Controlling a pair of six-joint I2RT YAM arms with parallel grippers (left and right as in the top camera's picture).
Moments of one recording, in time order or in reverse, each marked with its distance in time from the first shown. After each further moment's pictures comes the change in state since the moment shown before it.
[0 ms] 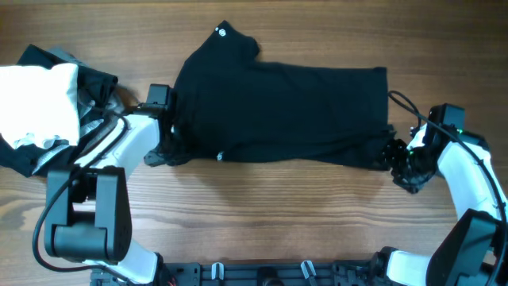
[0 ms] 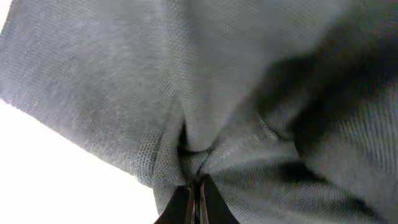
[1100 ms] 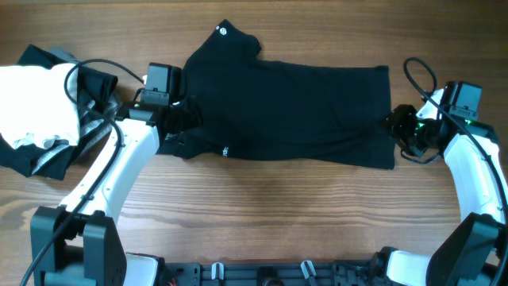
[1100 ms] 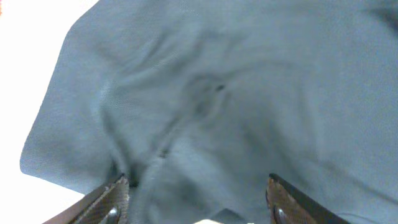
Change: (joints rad) left arm -0.095 -0.183 0.090 0.116 0.064 -0.140; right arm 0.006 0.000 0.132 0.194 -0.162 0.082
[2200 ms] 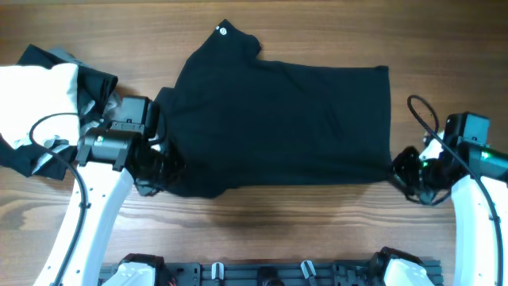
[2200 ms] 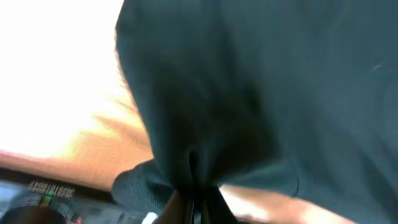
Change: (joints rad) left arm 0.032 -0.315 -0.001 -0.593 0.194 -0.178; right arm 0.000 -0.324 -0.003 -0.532 0.084 0.014
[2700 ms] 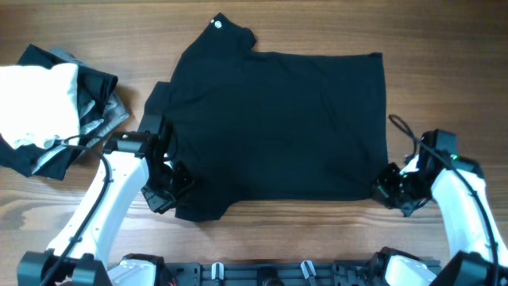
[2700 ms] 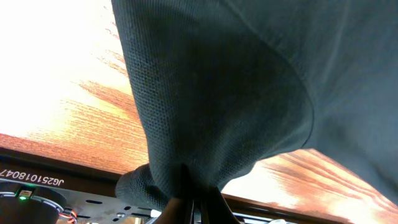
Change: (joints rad) left arm 0.002 0.122 -0.204 0.040 0.095 -0.004; right arm 0.000 0.135 -0.251 0.179 -0.001 0.061
